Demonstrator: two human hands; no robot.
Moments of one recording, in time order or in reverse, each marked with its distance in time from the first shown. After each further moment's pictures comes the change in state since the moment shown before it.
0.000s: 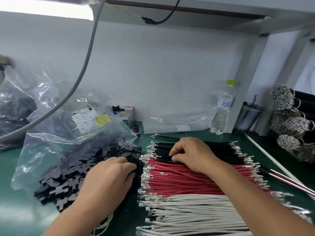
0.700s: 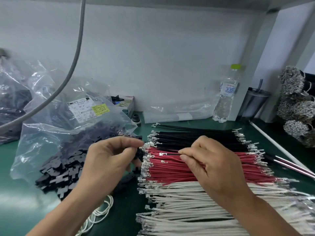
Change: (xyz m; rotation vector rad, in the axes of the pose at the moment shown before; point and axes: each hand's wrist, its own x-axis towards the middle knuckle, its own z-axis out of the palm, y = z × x) left_hand -0.001 0.019 -0.014 -1.182 0.148 -0.342; right_hand -0.097 -0.016 0.006 0.003 0.562 -0.304
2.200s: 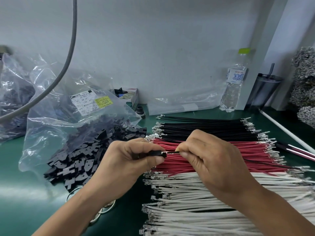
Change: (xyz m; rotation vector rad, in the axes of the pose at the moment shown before) left_hand -0.008 -0.002 0.006 0.041 -0.347 0.103; right_hand 0.002 -0.014 0.003 0.038 -0.073 -0.114
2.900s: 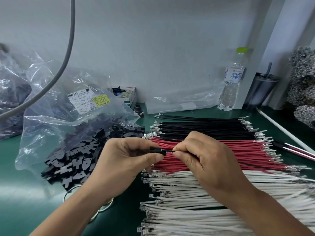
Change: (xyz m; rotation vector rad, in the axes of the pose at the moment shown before) left_hand -0.002 0.005 0.004 -0.090 0.082 -0.079; right_hand -0.003 -0.003 0.006 0.120 -0.005 0.099
